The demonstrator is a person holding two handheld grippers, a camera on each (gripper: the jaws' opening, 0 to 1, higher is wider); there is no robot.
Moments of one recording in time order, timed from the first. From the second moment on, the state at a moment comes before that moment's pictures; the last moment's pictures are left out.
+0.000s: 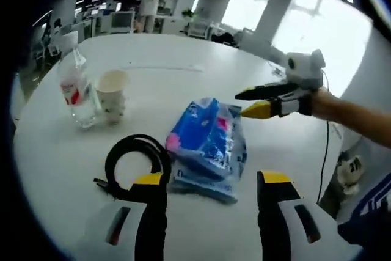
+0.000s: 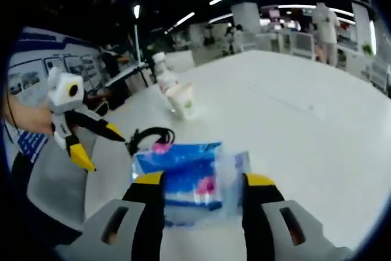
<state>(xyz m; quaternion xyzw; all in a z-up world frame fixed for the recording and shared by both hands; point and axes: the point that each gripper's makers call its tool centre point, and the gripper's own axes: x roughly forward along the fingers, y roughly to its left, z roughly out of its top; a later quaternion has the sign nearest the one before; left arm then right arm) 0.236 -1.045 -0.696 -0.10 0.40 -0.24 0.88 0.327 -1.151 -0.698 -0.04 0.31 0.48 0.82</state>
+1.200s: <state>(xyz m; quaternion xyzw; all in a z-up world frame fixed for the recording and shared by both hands) 0.260 -1.073 -0.751 -0.13 0.47 -0.15 0.86 0.338 -1.149 -0.736 -0.01 0.32 0.49 0.81</state>
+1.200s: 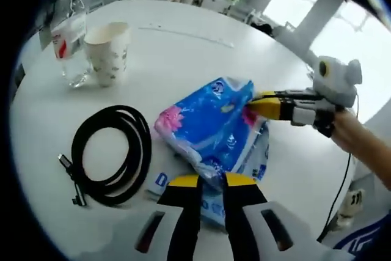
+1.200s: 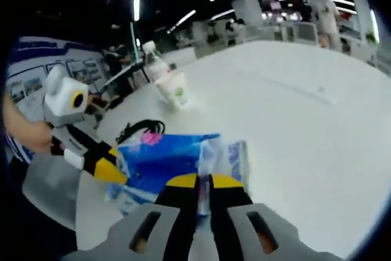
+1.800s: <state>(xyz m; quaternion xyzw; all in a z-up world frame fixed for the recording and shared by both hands) 0.286 -1.075 -0.719 -0.08 0.42 -0.19 0.88 0.345 -1.165 -0.695 0.02 0.26 0.45 0.85</state>
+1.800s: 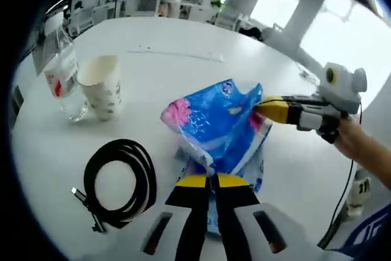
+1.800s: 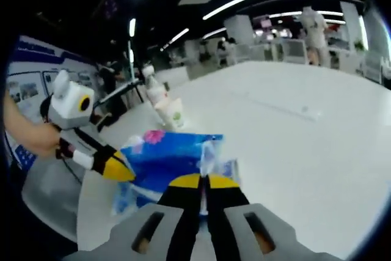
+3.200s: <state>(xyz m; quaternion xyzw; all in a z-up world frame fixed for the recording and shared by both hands) 0.368 -1.235 -0.723 -0.02 0.41 -0.35 0.84 0.366 -1.339 -0.702 0.07 0.25 0.22 0.94</state>
